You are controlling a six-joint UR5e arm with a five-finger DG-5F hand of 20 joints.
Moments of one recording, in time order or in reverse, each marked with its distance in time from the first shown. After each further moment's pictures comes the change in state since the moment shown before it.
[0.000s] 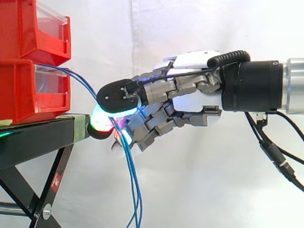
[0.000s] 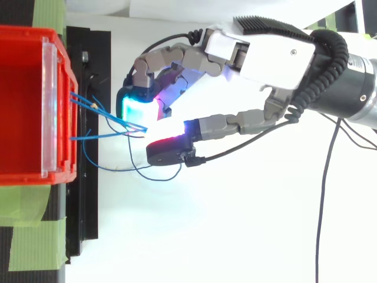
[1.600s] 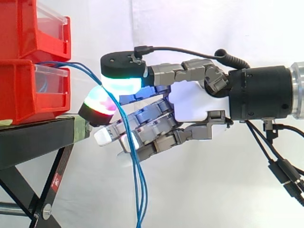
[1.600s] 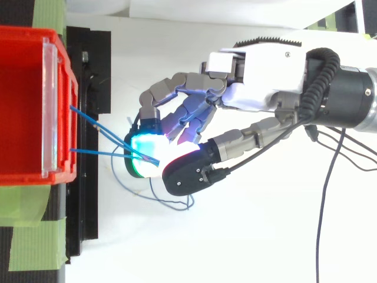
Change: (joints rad) arm -0.001 0.000 -0.001 -0.076 -0.105 0.547
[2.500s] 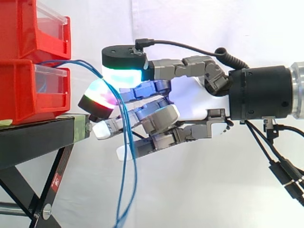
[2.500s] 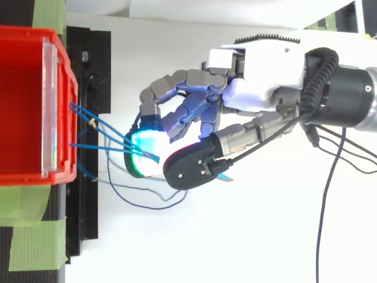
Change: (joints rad) arm -0.002 0.000 0.000 0.000 0.000 0.084
